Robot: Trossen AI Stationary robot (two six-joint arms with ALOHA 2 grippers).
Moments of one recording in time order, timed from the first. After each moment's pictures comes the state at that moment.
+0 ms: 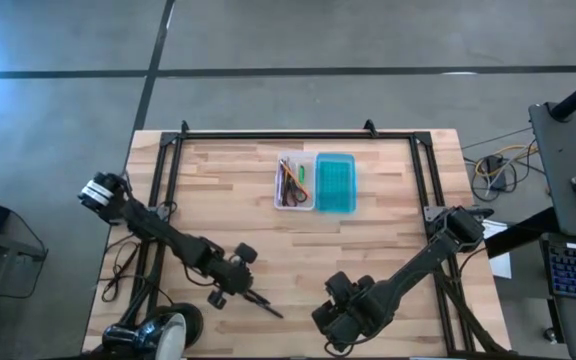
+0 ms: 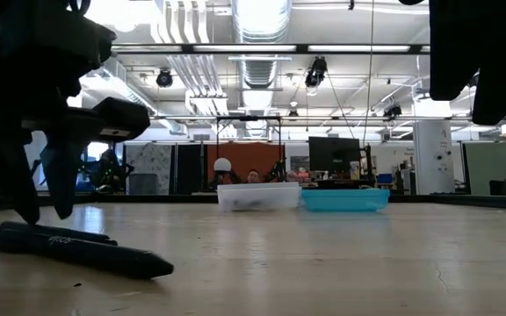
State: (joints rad) left arm -0.50 1.57 0.76 -0.20 -0.04 0.08; right arm 0.68 2.02 1.62 -1.04 0.31 1.72
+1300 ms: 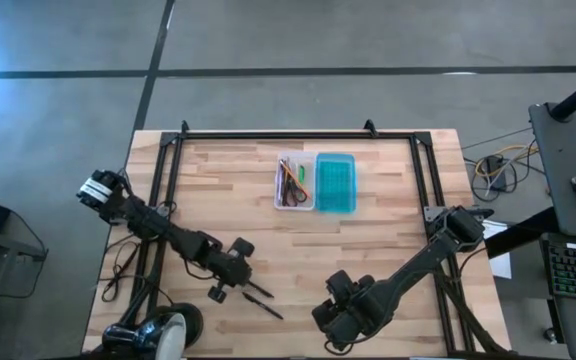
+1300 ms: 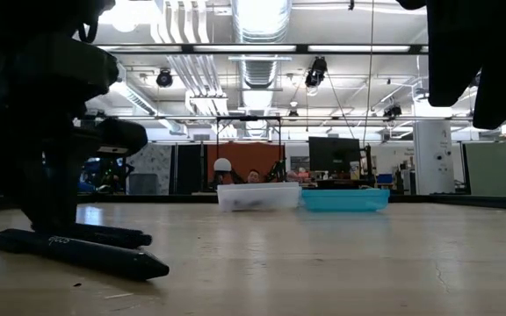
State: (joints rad) left arm -0.44 1.57 0.67 -0.13 -0.02 0.05; right arm 0.68 2.02 1.62 -1.04 0.31 1.75
